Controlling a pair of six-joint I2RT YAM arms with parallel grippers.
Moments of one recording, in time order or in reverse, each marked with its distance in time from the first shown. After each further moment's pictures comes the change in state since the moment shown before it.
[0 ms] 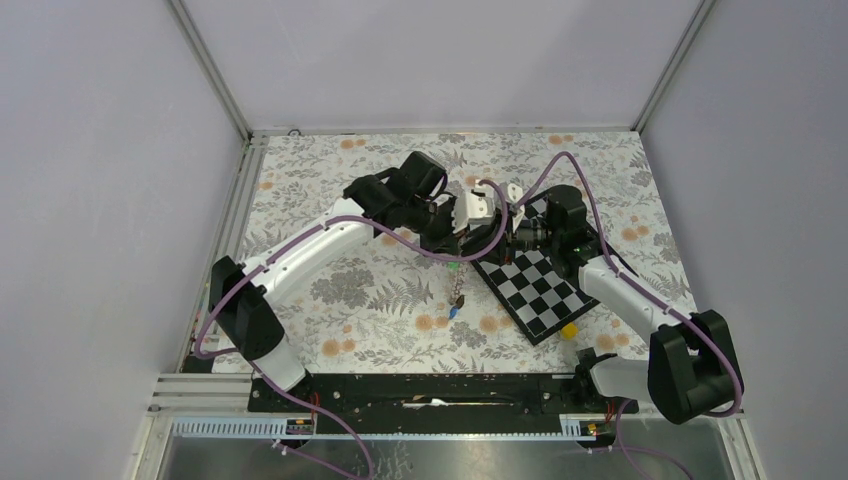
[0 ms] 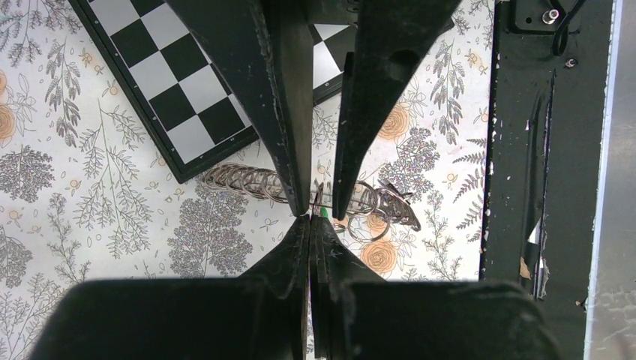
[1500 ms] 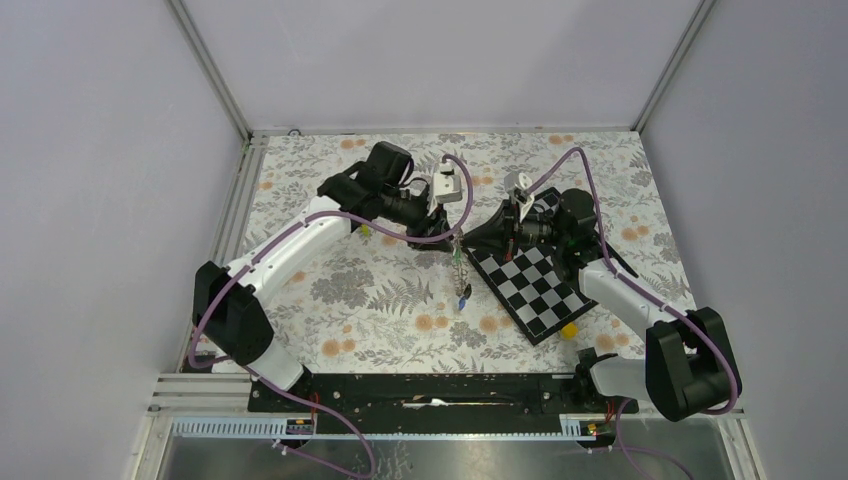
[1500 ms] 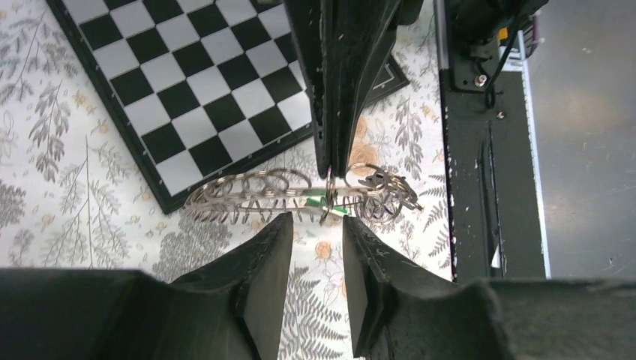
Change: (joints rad) left arm 0.163 -0.068 -0.126 0.147 0.297 -0.046; right arm -0.031 0.012 -0.051 0.296 0.009 0.329
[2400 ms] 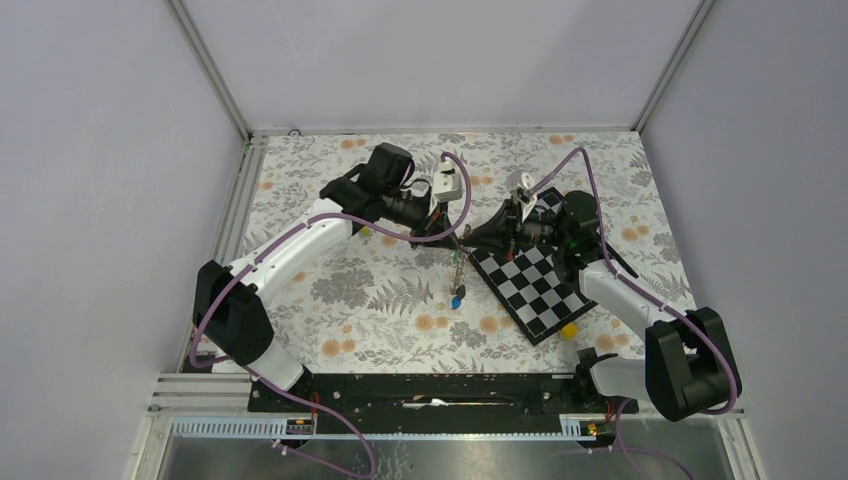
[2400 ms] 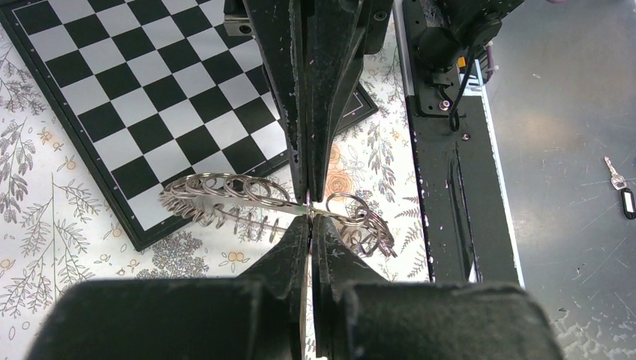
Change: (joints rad) left arm -0.001 -0.003 -0.046 0.112 0.121 -0.076; right arm -0.006 0.000 -0.016 0.104 -0.015 0.079
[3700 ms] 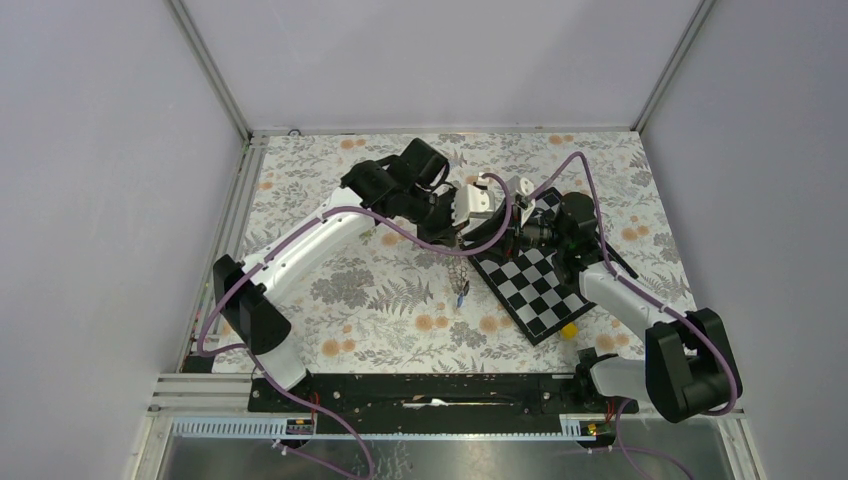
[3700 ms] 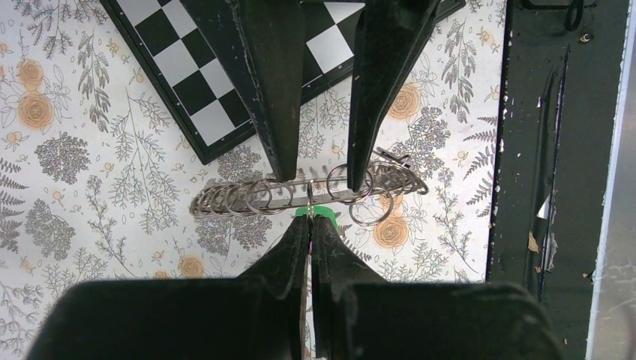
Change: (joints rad) left arm -0.161 0.111 0.332 -0.428 -0.469 0.192; right arm 0.000 -0.010 -0.014 -0.076 0.019 -0.133
